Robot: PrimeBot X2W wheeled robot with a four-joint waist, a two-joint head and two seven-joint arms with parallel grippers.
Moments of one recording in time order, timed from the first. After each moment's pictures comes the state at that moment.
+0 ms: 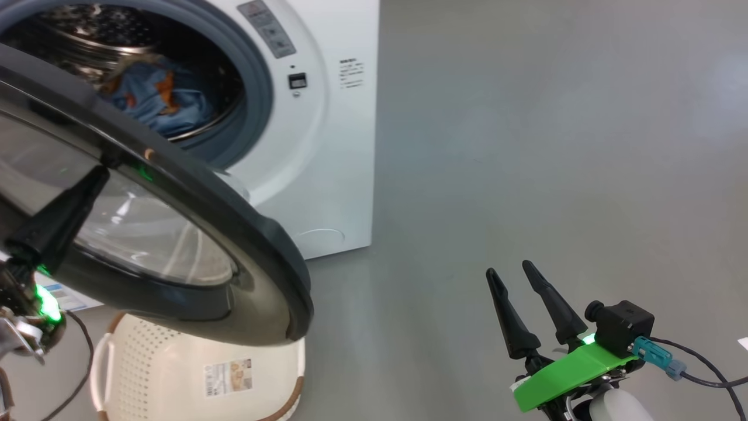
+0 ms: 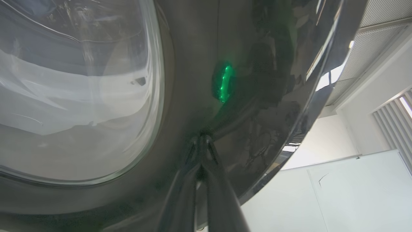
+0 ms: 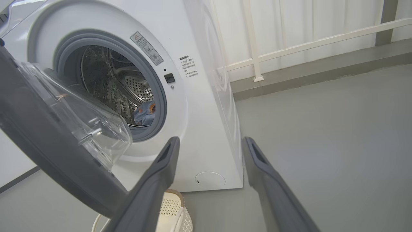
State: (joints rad) left arm -0.33 0.35 0.10 -0.22 -1.71 0.34 0.66; right arm -0.17 -0.08 0.21 0.25 0.43 0.13 -0.26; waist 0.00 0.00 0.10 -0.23
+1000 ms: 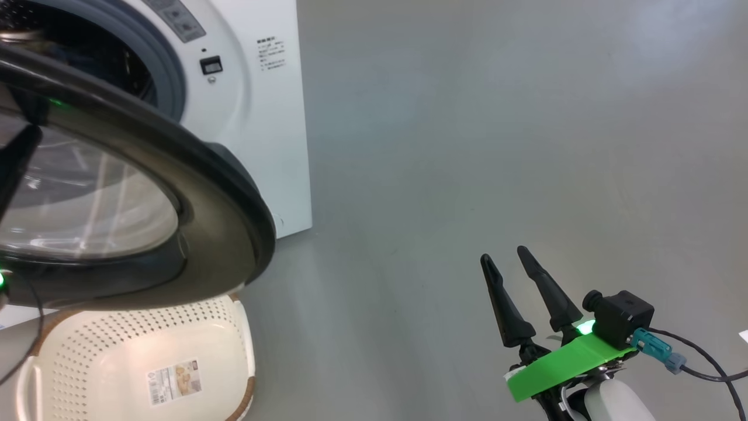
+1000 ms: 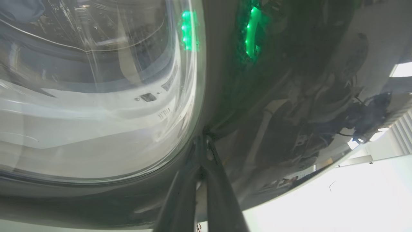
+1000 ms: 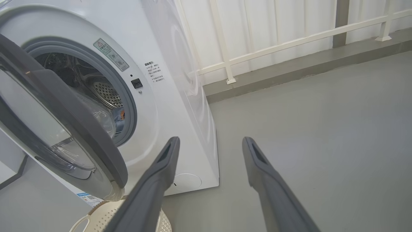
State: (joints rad) left arm -0.46 0.40 0.14 -0.08 -1.64 0.30 0.61; right arm -0.19 -0.06 0.21 0.21 0.43 0.13 -0.26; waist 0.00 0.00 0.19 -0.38
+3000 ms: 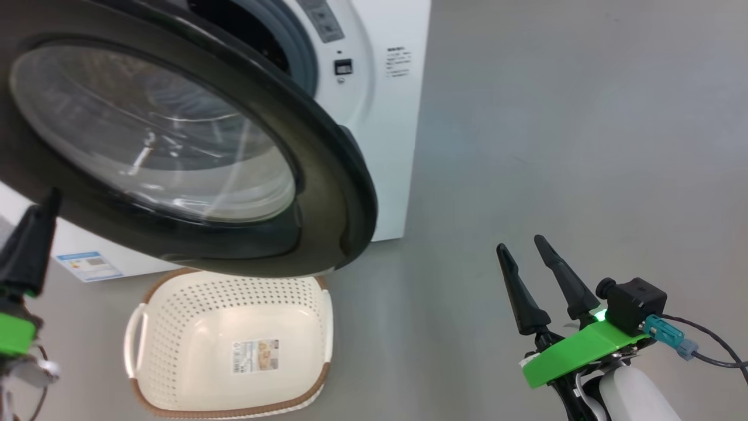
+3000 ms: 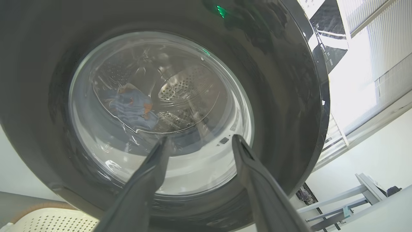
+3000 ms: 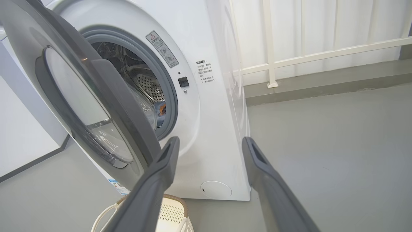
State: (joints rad) left arm -0.23 0.40 0.08 -0.07 -1.24 -0.08 0.30; right arm -0.23 -0.10 0.19 0.25 0.41 0.13 -0.26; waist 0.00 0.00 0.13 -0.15
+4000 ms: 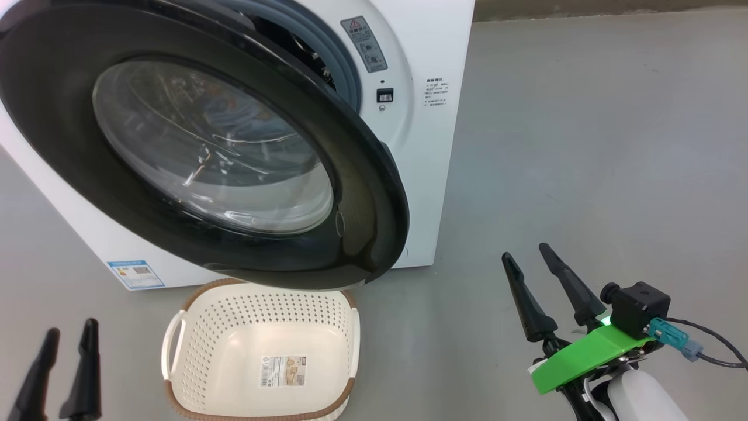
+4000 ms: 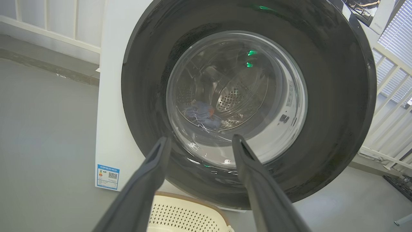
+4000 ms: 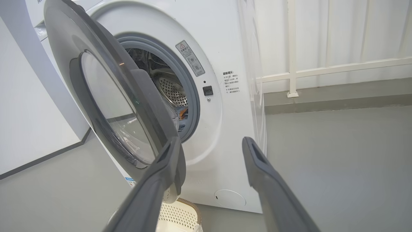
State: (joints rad) left arm 0.08 0.39 -0.07 0.05 -0.84 -0.13 -0.23; right arm -0.22 -0.15 0.22 0.27 0.43 0.13 -0.26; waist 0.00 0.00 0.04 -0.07
